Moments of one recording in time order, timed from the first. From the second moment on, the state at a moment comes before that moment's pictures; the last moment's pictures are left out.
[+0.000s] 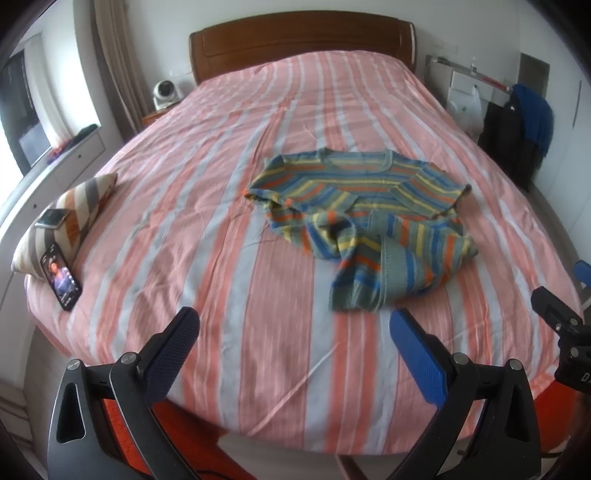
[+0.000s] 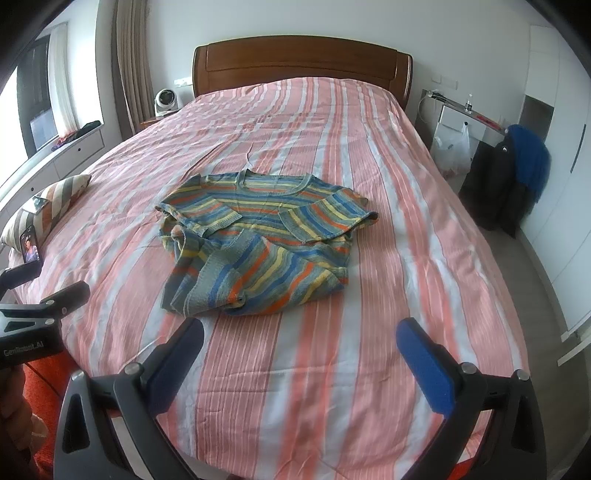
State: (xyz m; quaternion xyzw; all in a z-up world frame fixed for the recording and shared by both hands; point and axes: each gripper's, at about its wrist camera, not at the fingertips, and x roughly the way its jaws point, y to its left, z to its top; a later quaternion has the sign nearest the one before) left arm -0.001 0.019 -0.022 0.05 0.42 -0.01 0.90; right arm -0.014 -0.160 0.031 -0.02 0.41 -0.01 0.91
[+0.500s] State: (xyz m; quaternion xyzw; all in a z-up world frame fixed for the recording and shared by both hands) left arm 0.000 0.028 -0.024 0.04 0.42 -0.01 0.90; right arm -0.014 -0.146 0.039 -0.02 0.41 -0.02 0.91
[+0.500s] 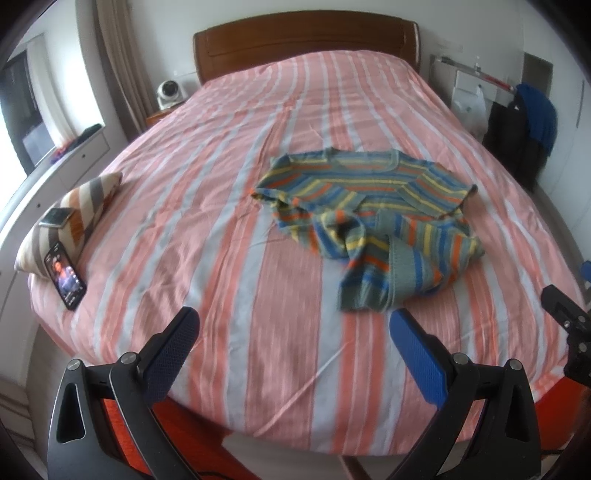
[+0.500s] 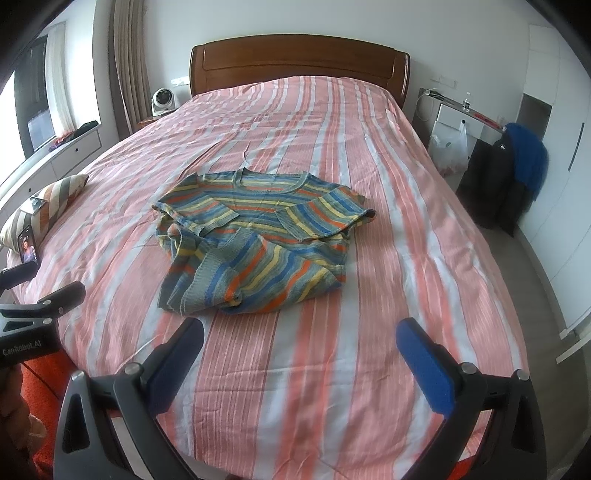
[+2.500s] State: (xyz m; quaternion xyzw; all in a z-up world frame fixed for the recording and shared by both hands) left arm 0.152 0.000 -0.157 0.01 0.55 -0.22 0.80; right arm 0.208 -0.121 -0.103 -0.07 0.51 0.20 0.83
